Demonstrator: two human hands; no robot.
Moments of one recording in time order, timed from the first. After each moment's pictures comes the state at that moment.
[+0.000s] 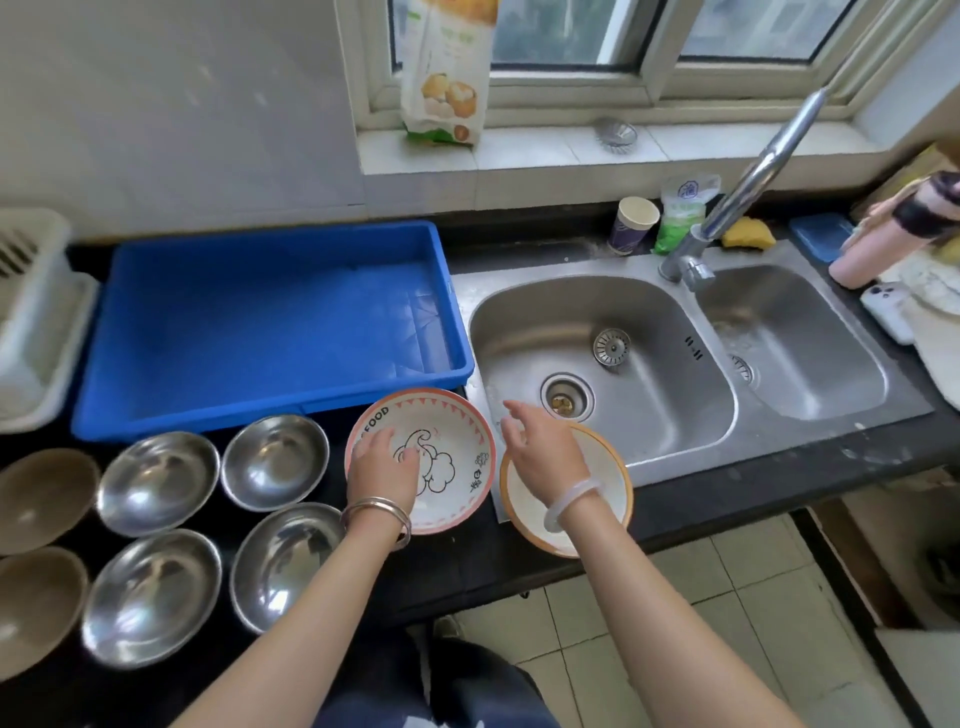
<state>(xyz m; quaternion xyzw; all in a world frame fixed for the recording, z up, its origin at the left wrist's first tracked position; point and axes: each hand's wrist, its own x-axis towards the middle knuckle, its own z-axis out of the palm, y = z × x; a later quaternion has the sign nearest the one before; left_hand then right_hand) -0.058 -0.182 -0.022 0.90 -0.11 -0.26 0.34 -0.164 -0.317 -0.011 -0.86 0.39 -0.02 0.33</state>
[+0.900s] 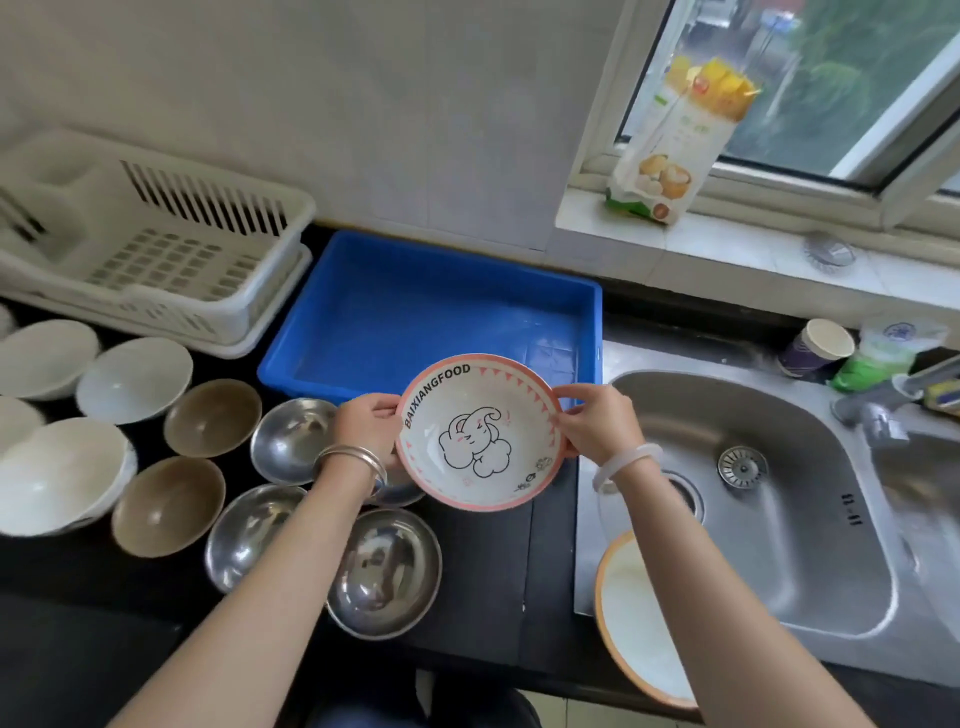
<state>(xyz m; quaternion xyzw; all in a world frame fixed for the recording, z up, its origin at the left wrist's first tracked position) 0.048 -0.107 0.014 0.77 0.14 -0.22 0.58 -0.030 -0.327 0.030 -0.85 0.31 0.03 0.42</state>
